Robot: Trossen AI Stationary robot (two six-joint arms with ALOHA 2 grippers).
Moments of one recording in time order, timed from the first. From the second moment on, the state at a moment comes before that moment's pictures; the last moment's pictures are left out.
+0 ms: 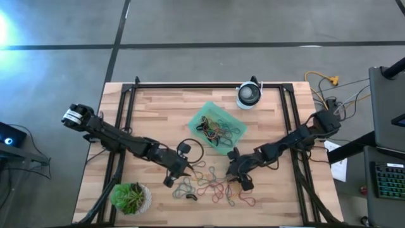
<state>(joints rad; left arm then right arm) -0.36 1.42 0.78 0.04 -0.02 0.14 0.36 1.70 0.61 0.32 -0.09 0.11</state>
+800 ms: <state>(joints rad) -0.36 1.42 0.77 0.04 -0.03 0.14 0.39 1.69 0.61 0.34 -0.11 0.11</state>
